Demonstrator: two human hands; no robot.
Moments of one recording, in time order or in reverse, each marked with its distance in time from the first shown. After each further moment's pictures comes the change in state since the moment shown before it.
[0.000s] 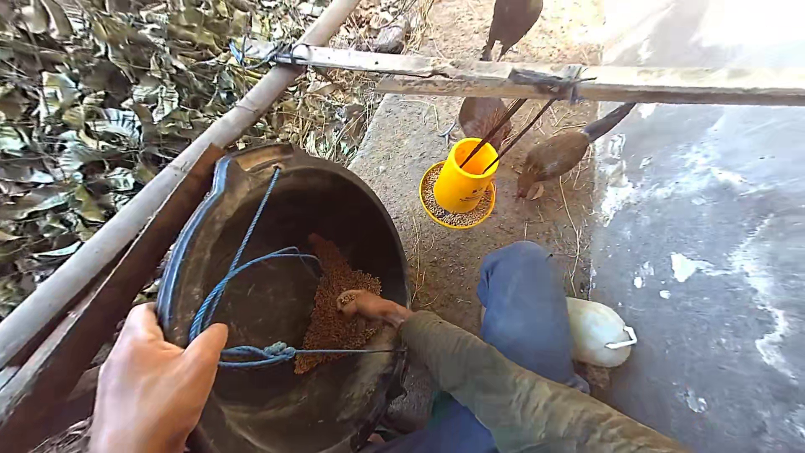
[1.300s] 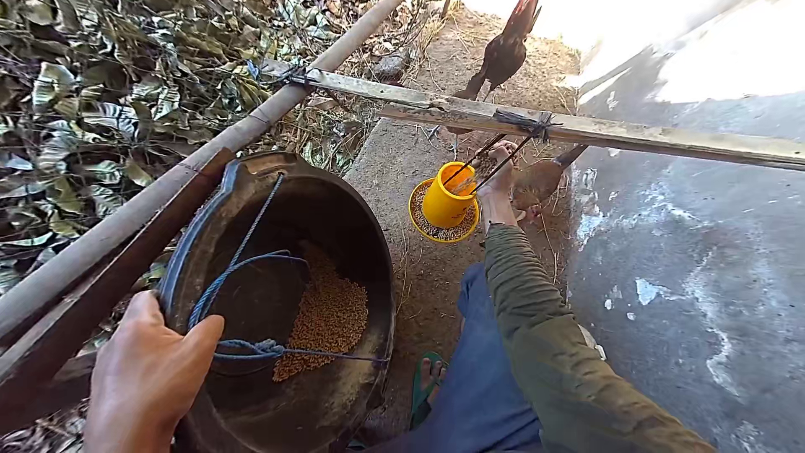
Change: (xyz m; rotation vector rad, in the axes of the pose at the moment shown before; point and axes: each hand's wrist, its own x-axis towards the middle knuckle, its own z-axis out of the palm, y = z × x) left_hand 0.004 -0.007 0.003 -0.013 -0.010 -0.004; right_hand -0.147 -0.264 -0.206 0.313 0.892 -1.300
